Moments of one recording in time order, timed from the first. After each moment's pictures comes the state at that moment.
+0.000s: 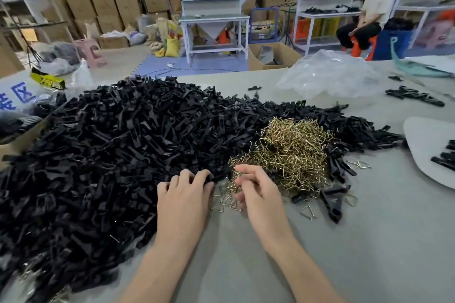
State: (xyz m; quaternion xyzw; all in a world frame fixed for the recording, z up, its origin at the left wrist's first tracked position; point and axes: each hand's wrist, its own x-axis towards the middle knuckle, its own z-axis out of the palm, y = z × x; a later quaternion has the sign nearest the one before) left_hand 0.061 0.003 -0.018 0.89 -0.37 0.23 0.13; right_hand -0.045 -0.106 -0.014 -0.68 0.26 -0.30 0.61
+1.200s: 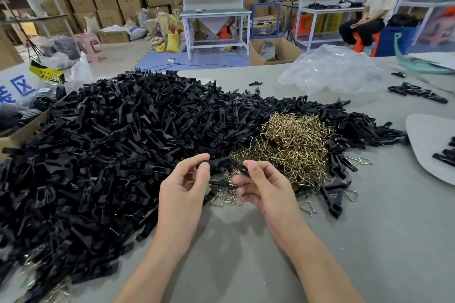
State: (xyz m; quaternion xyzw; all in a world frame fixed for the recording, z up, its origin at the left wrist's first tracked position) left_hand 0.039 0.008 0.009 0.70 -0.23 -0.06 0.68; right_hand -0.056 -0.117 -0.002 -0.51 0.18 -0.28 0.79
